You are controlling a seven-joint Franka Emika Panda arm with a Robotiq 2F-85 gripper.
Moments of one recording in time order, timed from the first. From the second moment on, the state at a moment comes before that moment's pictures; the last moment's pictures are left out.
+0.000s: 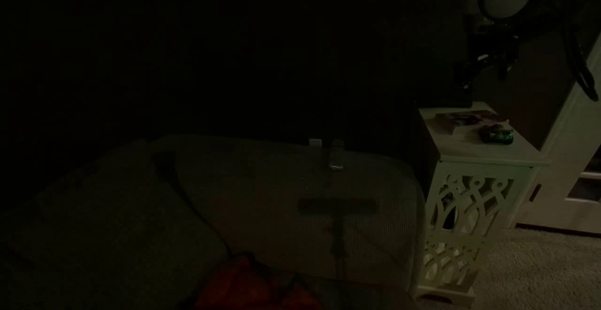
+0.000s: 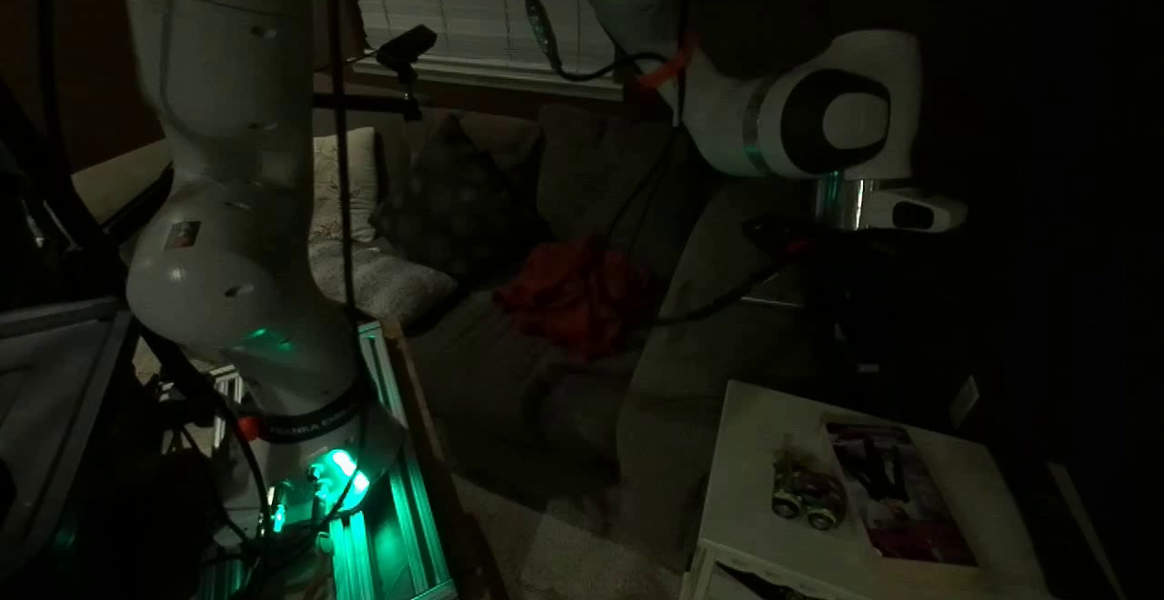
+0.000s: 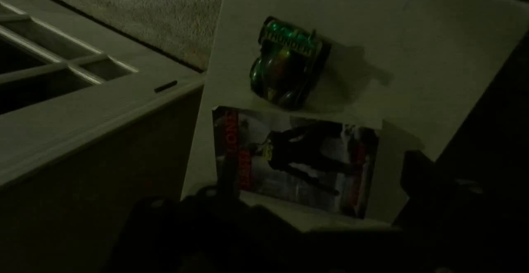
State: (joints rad) arm -0.14 0.32 -0.24 -2.00 -0.42 2.28 0.46
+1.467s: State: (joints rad) arm -0.08 0.64 -0.25 -1.76 -0.40 2.29 0.38
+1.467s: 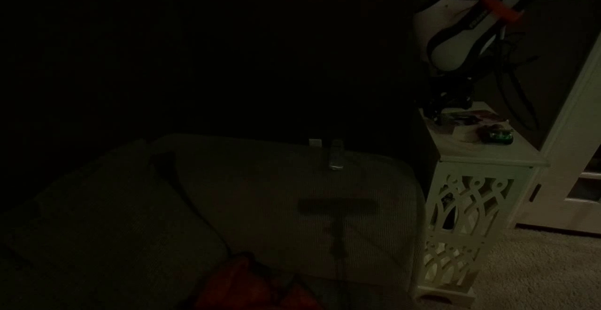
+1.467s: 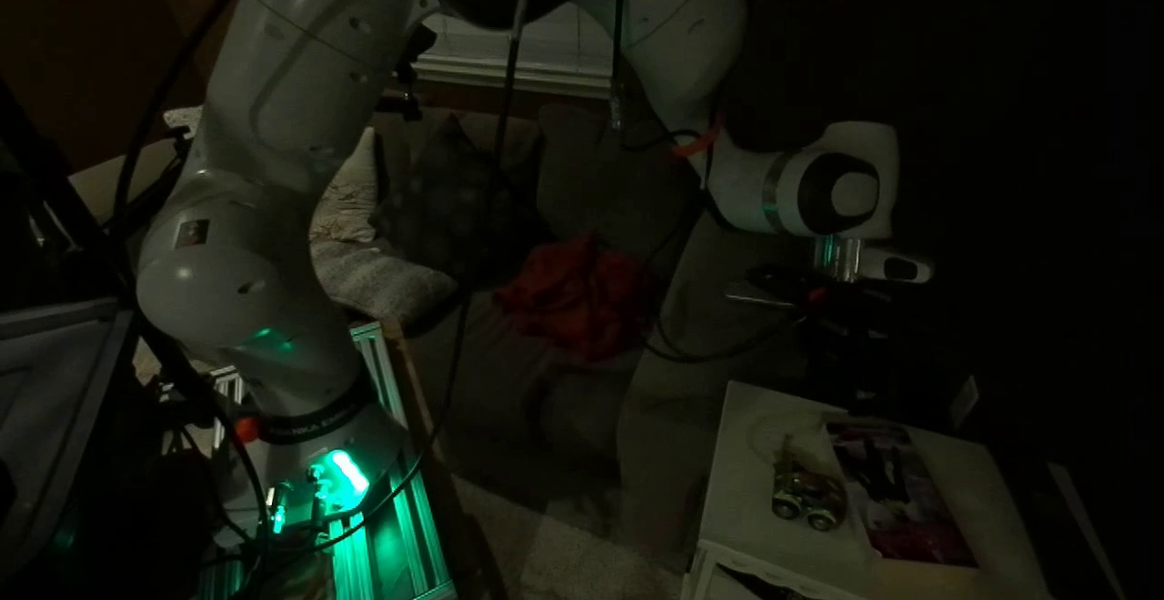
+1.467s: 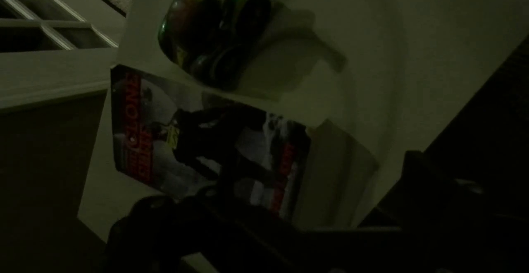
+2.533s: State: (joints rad) arm -0.14 0.83 -0.28 -1.49 -0.34 2.19 0.34
